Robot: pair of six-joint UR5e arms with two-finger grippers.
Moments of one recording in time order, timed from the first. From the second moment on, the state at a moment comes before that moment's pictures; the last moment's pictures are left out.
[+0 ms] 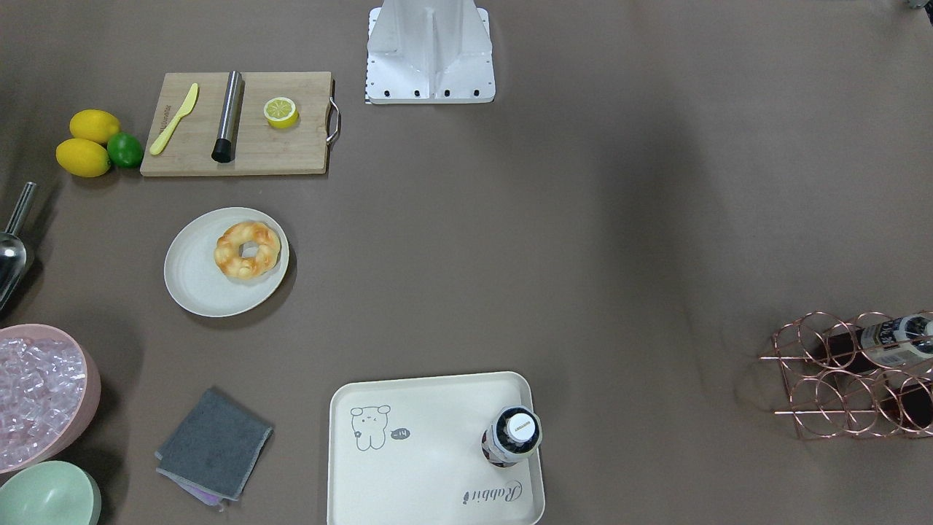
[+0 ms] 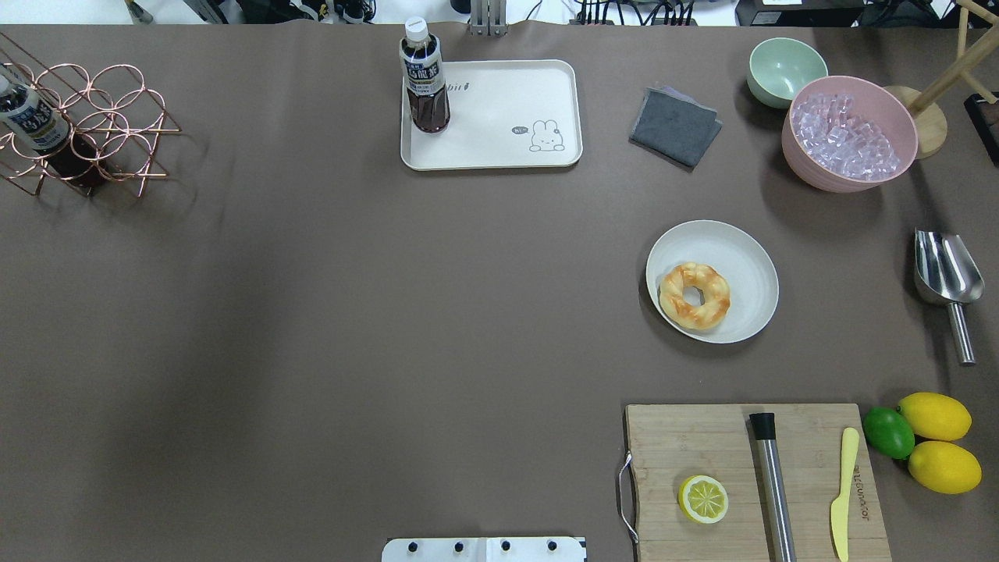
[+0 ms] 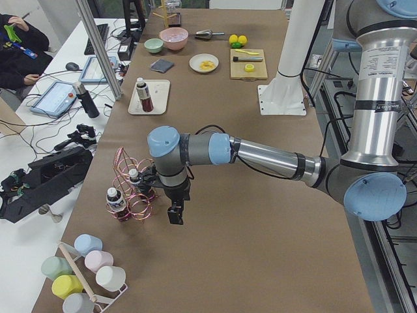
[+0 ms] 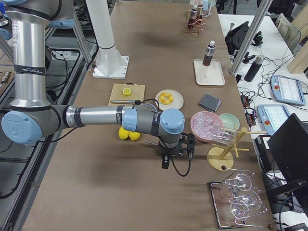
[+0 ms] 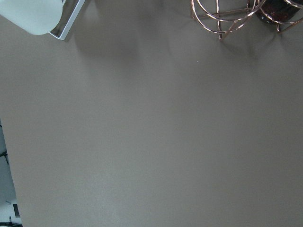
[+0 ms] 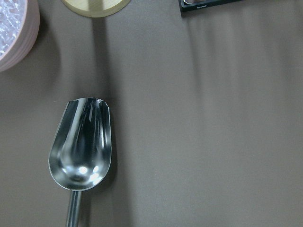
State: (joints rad) left arm -1.56 -1.60 -1.77 -1.26 -2.19 0.17; right arm 1.65 -1.63 1.73 -1.75 2.36 -0.04
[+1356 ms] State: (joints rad) left arm -1.55 -1.60 -1.77 -1.26 -2.19 0.17; right arm 1.65 -1.63 1.72 -1.69 2.37 -0.03
